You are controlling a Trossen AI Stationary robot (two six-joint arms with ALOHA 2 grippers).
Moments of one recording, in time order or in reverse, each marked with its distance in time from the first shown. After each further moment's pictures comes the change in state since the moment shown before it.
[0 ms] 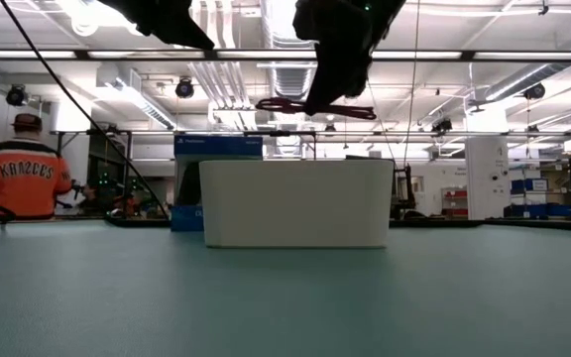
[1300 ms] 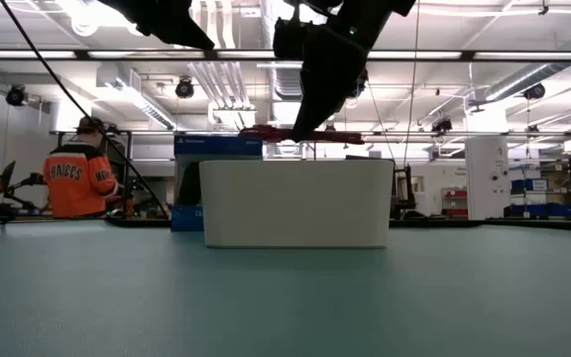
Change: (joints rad) left arm 0.000 0.000 0.000 0.000 0.000 0.000; right arm 0.031 0.129 0.042 0.017 -0.003 -0.141
